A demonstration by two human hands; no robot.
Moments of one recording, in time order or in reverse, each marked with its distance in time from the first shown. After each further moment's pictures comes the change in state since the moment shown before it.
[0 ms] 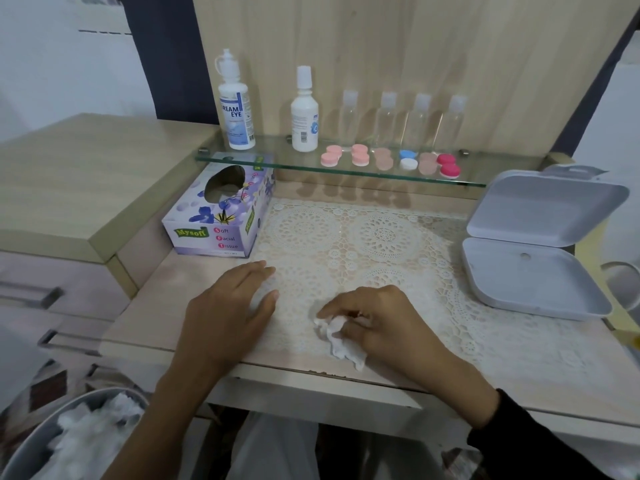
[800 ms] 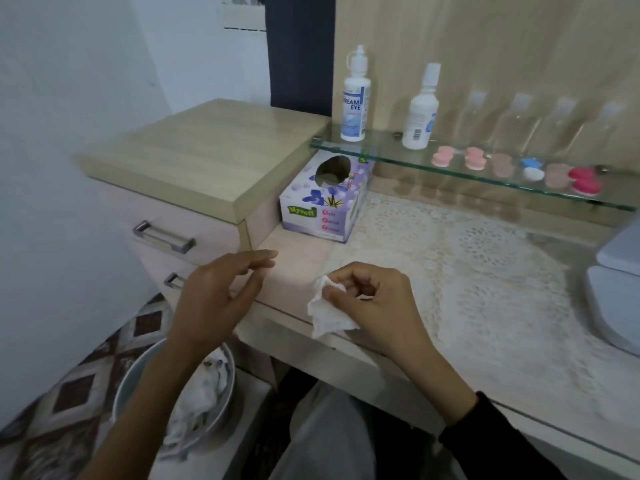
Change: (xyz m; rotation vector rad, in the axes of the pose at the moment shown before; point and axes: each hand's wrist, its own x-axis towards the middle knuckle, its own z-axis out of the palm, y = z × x) left_hand -0.060 -0.073 -0.076 -0.211 0.236 -0.102; right_hand 0.051 -0.065 0.084 0.479 0.083 0.073
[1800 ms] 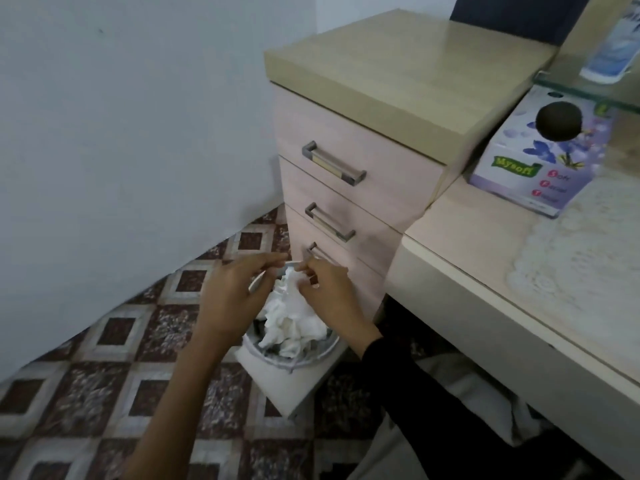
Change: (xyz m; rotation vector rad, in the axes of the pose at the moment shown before) left_hand -0.142 -0.123 -0.087 0.167 0.067 -0.377; right_hand -0.001 0.050 0.280 -0.227 -0.476 0.126
